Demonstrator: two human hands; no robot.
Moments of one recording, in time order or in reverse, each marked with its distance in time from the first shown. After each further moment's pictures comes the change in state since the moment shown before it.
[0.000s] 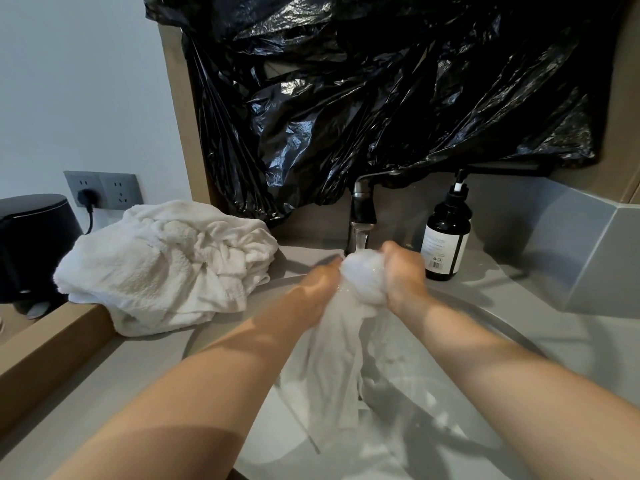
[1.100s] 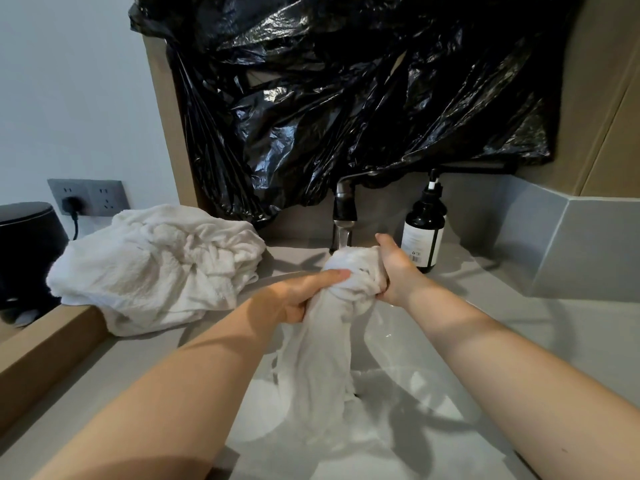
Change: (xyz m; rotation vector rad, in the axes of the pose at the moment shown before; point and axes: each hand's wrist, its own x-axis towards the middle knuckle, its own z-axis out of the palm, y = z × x) left_hand -0.006 -0.007 -0.026 0.072 -0.551 -0.071; right_hand -0.007 -0.010 -0.027 0.163 -0.310 0.313
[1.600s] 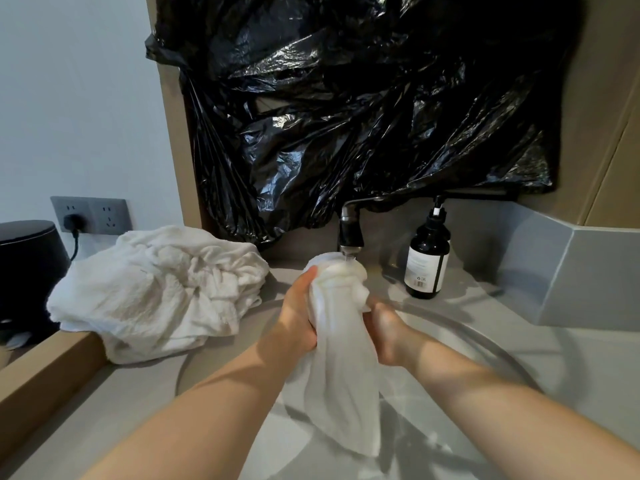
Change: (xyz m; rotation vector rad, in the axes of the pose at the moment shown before) left_hand 0.003 -0.009 0.012 -0.703 0.138 0.381; right_hand 0.011 0.046 -0.001 -0.132 -0.167 0.179
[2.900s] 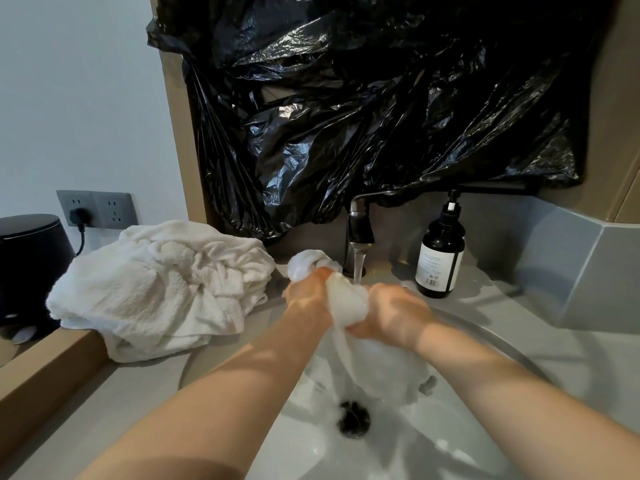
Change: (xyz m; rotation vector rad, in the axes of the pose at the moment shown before) left_hand 0.015 0.011 0.030 0.146 0.627 0.033; right_hand -0.041 -0.027 0.016 -1.575 0.377 -0.572
